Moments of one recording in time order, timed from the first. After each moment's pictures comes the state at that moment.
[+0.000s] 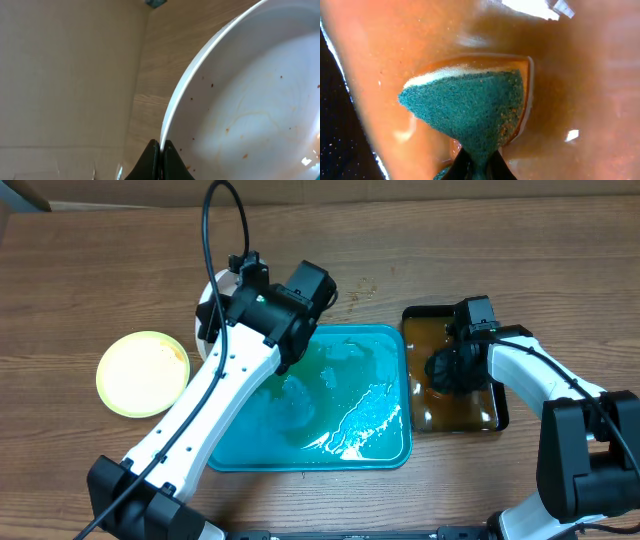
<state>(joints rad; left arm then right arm) -0.54 1.67 1.60 -1.40 -1.10 -0.42 0.13 1.77 1.00 -0.65 -0.10 0.29</state>
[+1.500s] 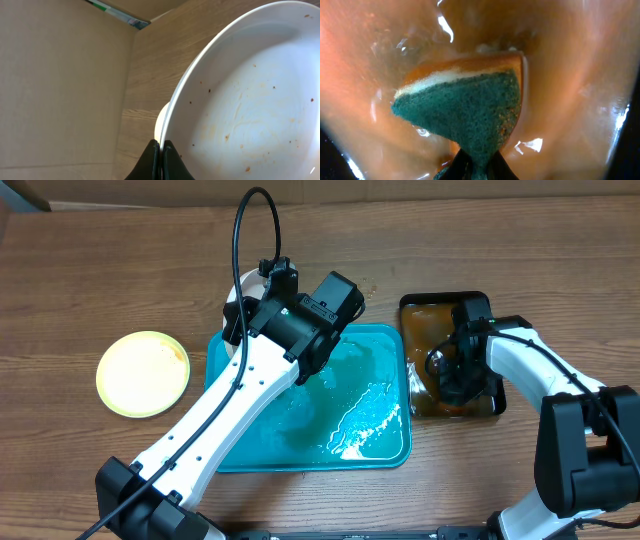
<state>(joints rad) -0.63 1.67 1.60 -1.35 -1.09 -0.41 0.13 1.79 1.06 -0.87 0.00 0.25</state>
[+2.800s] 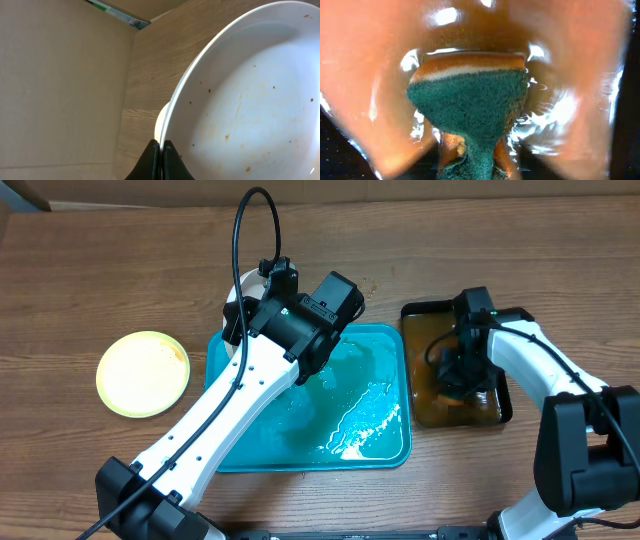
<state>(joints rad) -0.63 1.67 1.60 -1.35 -1.09 -0.41 0.13 1.80 1.13 -0.91 0.01 0.33</state>
